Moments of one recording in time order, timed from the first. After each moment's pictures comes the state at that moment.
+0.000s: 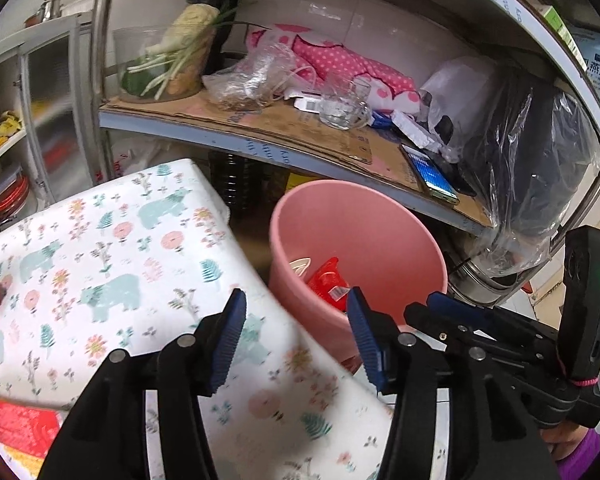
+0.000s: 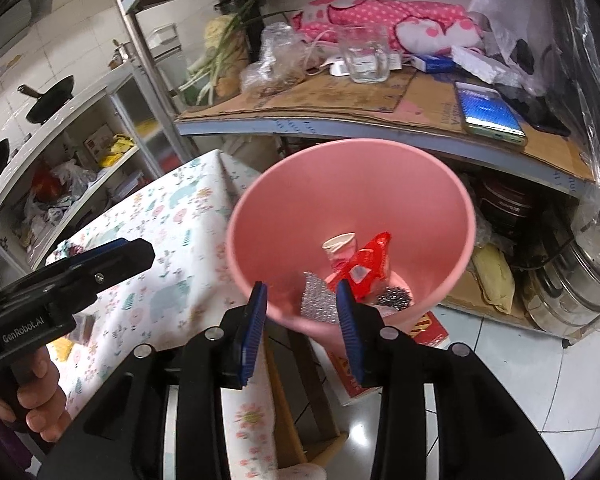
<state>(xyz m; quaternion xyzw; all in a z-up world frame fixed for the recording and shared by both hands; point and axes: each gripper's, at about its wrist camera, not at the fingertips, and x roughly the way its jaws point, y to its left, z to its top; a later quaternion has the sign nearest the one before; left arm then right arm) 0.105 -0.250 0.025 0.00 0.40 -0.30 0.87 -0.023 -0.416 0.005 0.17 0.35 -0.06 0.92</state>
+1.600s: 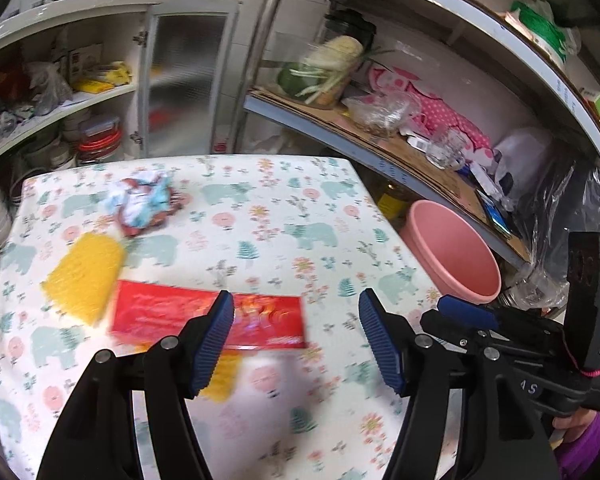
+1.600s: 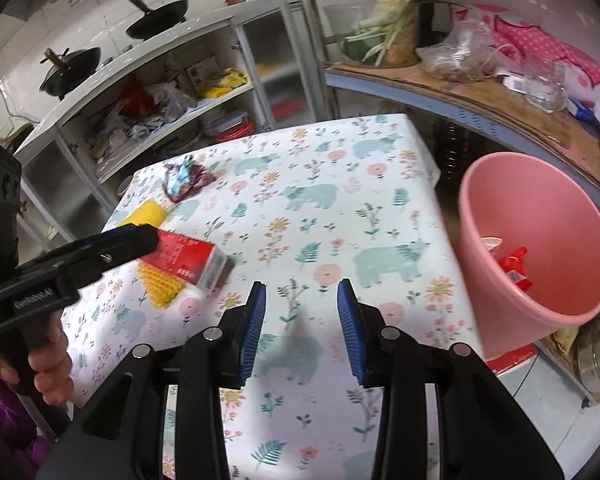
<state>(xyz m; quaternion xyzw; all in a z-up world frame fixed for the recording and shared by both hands) 0.056 -0.052 0.029 -0.08 0.39 -0.18 0.90 -0.004 -0.259 0.020 0.08 0.39 0.10 0.91</state>
